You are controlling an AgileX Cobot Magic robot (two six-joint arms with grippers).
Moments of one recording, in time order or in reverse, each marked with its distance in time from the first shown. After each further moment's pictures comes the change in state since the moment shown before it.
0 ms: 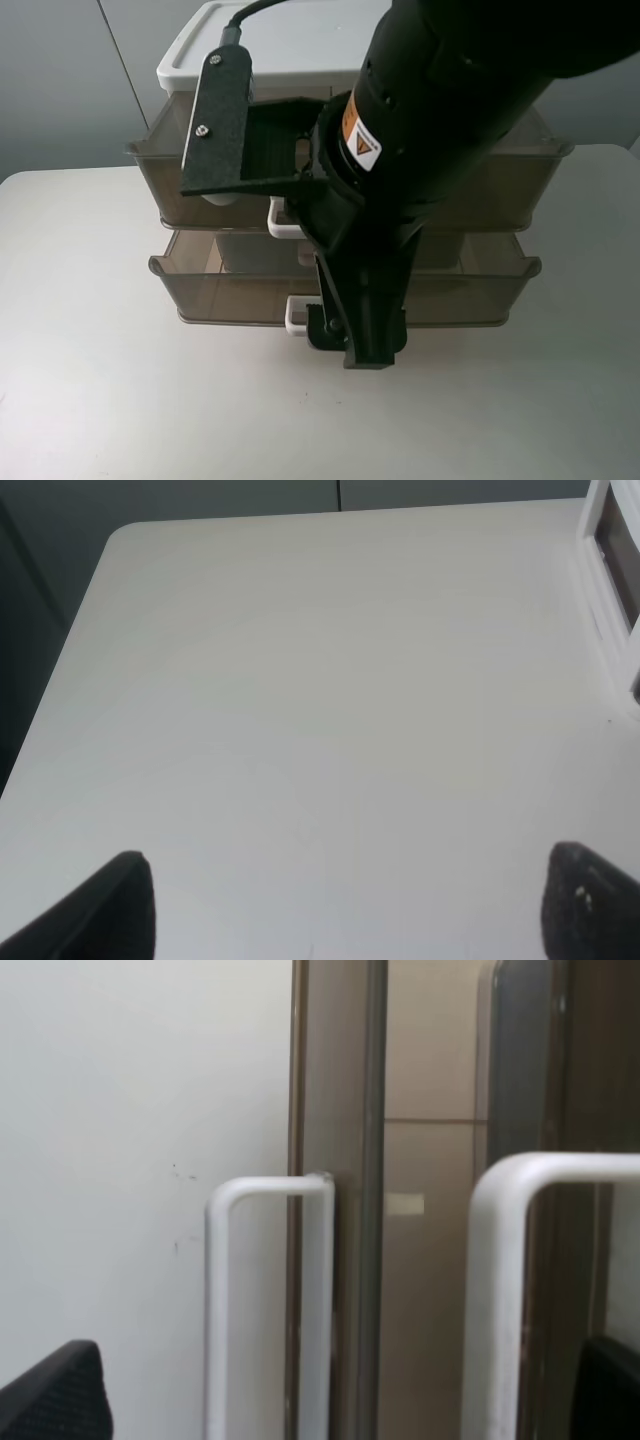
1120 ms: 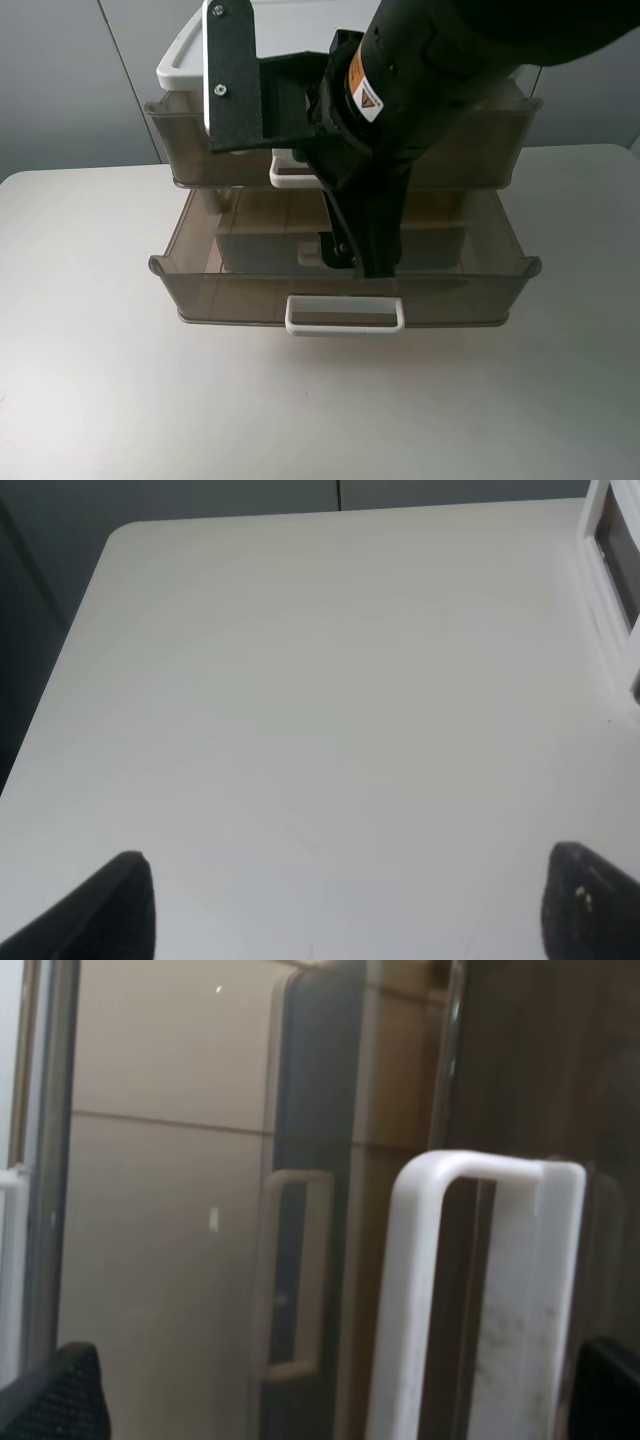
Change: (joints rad) left arm 0.000 0.000 0.000 0.000 0.000 0.000; right arm -0.082 0.011 0.000 -0.201 -0.162 -0.075
